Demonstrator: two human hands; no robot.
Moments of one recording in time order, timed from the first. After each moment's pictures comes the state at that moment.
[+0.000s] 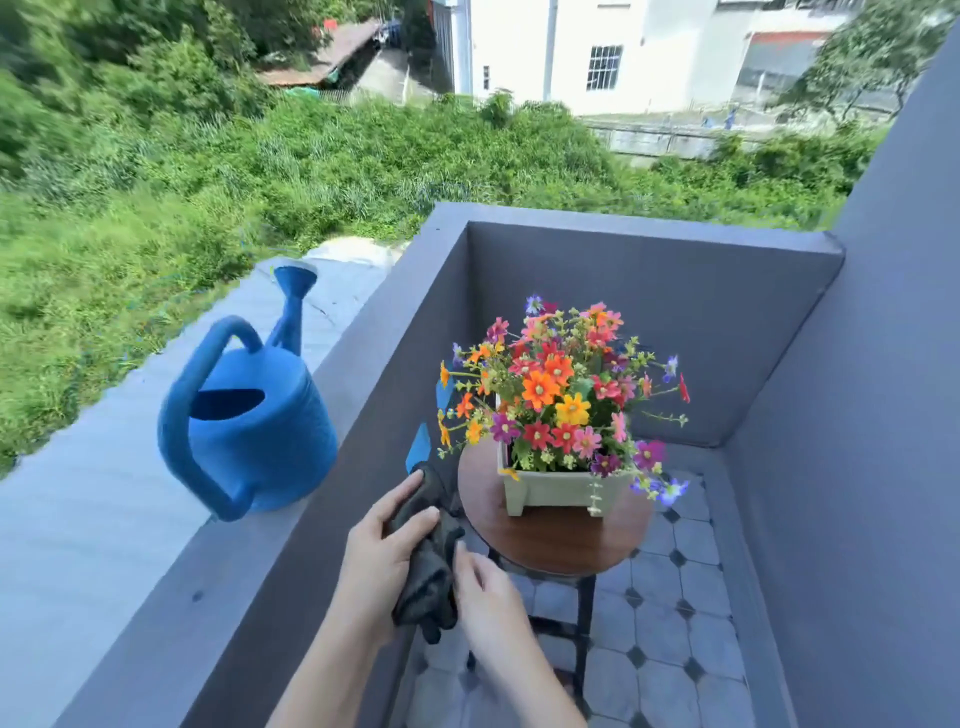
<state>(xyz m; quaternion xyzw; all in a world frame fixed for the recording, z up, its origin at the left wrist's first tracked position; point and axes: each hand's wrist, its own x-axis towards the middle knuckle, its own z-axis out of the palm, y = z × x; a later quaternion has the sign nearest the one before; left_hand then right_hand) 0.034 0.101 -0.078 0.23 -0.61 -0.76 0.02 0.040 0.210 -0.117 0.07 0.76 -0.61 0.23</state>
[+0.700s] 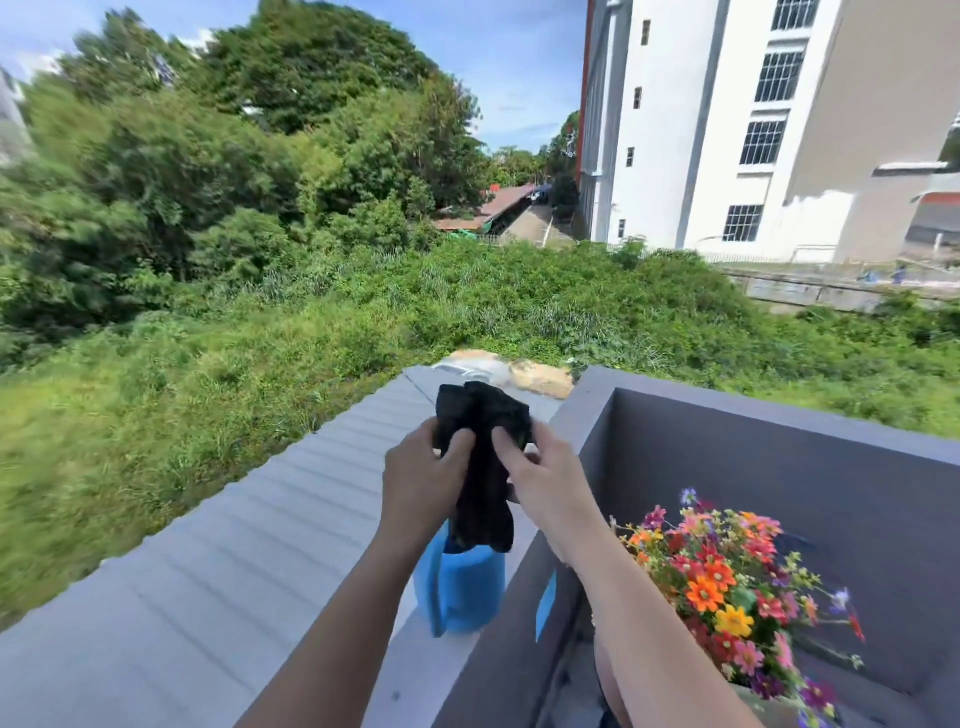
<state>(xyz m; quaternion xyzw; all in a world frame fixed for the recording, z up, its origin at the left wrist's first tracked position) 0.015 0.003 0.123 0.21 -0.82 -0.45 0.30 -0.032 0.114 0.112 -0.22 0.70 -0.67 0.05</state>
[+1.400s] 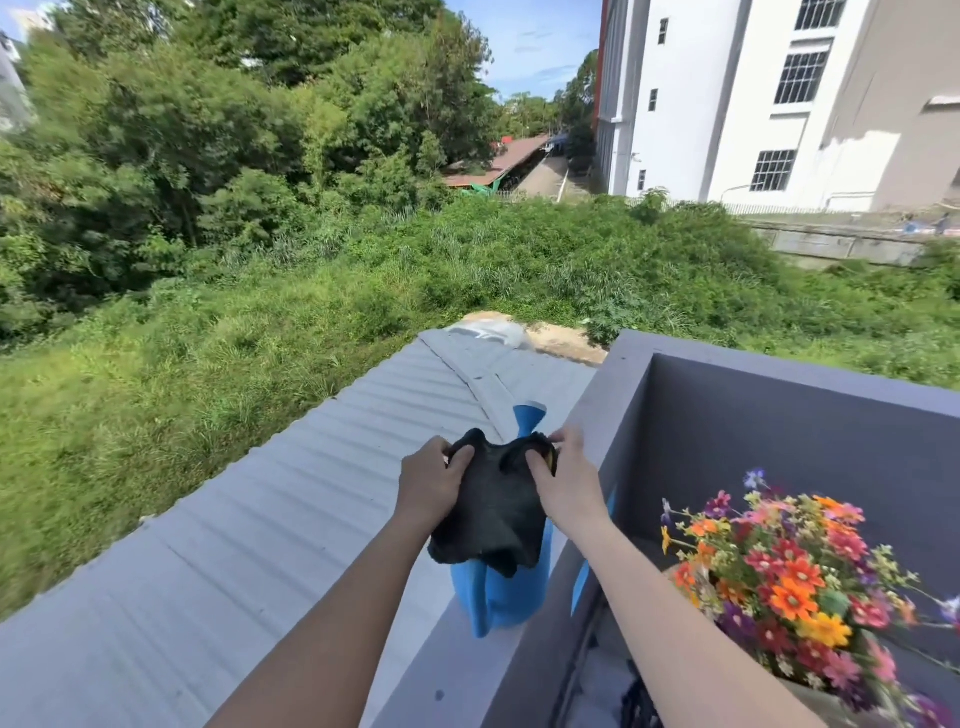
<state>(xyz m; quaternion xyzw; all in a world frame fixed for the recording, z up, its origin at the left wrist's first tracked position) -0.029 -0.106 0.020 0.26 -0.87 -0.39 0.15 -0.081 0.048 0.020 -0.13 0.84 -0.53 0.07</state>
